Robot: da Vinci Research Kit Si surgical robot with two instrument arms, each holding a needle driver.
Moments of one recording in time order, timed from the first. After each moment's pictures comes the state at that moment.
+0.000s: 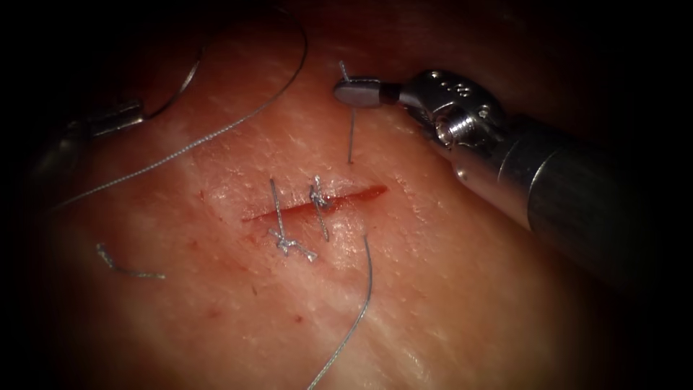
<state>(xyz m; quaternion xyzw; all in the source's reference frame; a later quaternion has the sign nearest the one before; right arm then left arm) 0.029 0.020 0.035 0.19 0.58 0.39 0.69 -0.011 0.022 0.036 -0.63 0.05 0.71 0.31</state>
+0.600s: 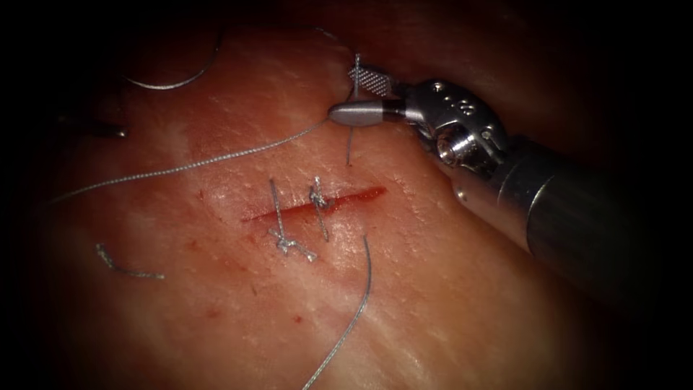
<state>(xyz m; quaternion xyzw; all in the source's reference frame) 0.029 0.019 0.034 0.13 0.59 0.37 0.70 -0.006 0.023 0.040 -0.55 0.06 0.69 0.46</state>
